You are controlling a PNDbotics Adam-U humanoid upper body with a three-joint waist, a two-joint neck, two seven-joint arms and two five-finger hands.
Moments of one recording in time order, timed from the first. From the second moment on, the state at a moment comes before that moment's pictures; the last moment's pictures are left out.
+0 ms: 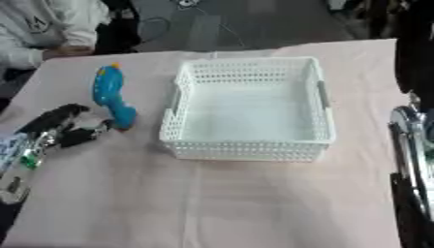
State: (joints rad) left arm -0.27 0.49 0.06 -1.31 -0.95 0.21 -0.23; right arm -0.60 -0.21 0.14 -1.98 0.12 -0.17 0.03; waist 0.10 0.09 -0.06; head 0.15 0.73
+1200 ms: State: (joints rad) left arm -0.43 0.45 0.02 -0.96 -0.83 -0.03 0.22; right arm -0.60 -0.21 0.14 -1.98 0.11 -0.16 0.04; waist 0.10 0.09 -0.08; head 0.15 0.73
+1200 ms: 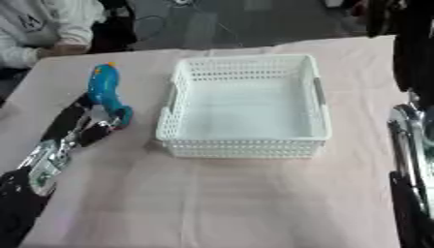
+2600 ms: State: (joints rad) left arm -0.55 0.42 0.04 -0.67 -0.53 -0.42 0.78; right arm -0.61 -0.19 0.15 -1.98 0.09 -0.17 0.06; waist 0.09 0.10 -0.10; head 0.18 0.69
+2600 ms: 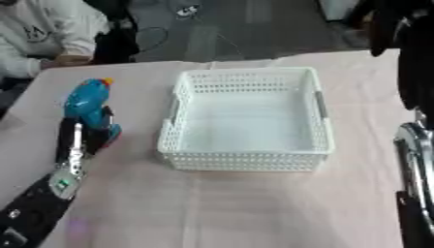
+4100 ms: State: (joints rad) left arm -0.69 0.51 -0.21 -1.16 -0.47 -0.54 0.24; right arm -0.62 -0.17 0.16 -1.98 0.09 -0.17 0.08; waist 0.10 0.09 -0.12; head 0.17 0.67
